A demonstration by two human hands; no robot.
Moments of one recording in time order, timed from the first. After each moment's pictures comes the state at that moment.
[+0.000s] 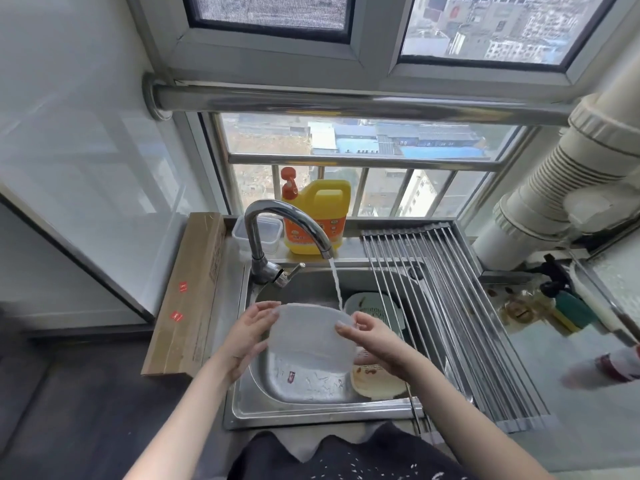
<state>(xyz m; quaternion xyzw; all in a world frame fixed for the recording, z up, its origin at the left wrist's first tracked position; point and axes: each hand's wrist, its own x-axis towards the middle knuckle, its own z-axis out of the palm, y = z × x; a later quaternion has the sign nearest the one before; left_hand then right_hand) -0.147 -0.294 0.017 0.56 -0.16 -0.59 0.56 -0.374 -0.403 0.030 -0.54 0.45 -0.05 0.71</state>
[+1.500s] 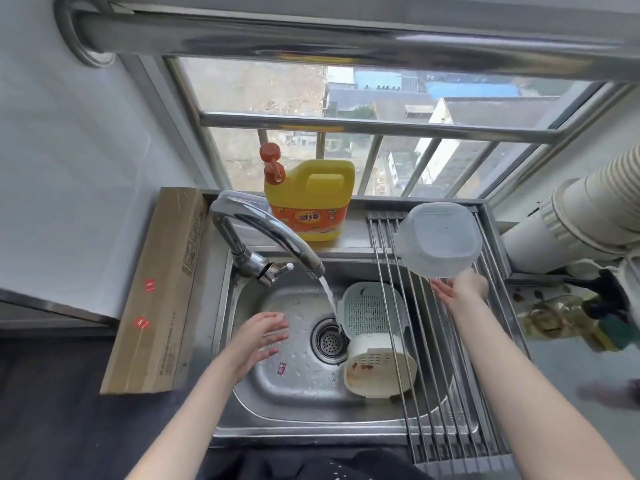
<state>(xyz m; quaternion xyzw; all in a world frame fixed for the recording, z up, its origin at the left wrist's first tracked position) -0.155 -0.355 -0.037 0.68 -0.05 -0.61 0.41 -0.430 -0.605 -0.027 -0.15 0.76 -0.37 0.52</state>
